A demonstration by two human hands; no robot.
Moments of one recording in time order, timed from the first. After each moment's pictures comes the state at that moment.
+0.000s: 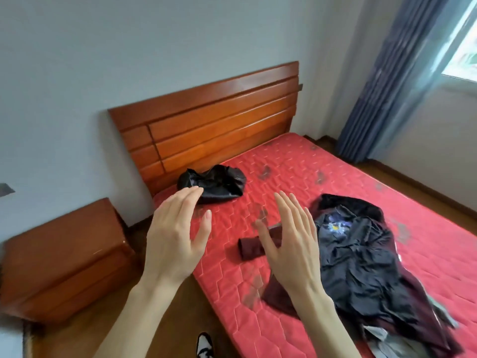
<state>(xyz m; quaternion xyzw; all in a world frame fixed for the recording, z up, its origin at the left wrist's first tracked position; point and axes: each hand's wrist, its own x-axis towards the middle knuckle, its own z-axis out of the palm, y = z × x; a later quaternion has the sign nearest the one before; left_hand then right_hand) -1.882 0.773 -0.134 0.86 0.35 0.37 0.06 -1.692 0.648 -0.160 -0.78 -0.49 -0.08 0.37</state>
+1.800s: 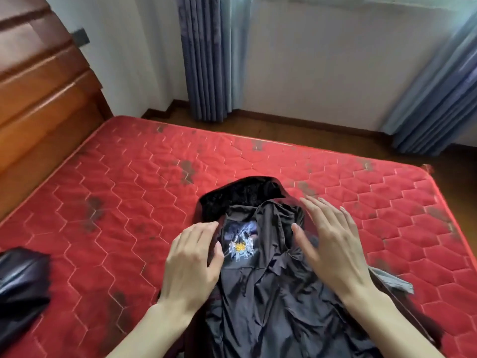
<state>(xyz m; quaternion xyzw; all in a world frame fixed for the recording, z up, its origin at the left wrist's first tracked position) -1.232 0.896 -0.491 0.96 0.06 0.17 0.23 -1.139 0.640 -0.446 -0.96 -0.20 -0.11 0.18</state>
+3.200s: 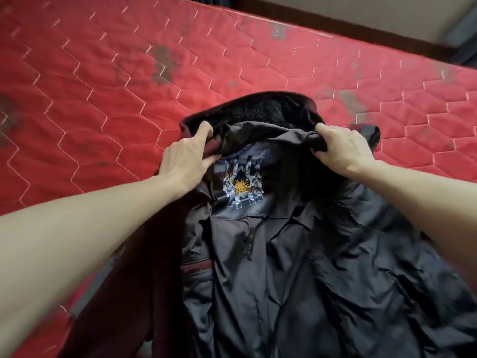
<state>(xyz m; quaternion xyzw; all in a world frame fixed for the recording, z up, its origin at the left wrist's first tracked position) -1.070 0.959 -0.769 0.98 0.10 0.02 0.20 -0.925 0.646 -0.760 -0.97 -0.23 0.05 -0.01</state>
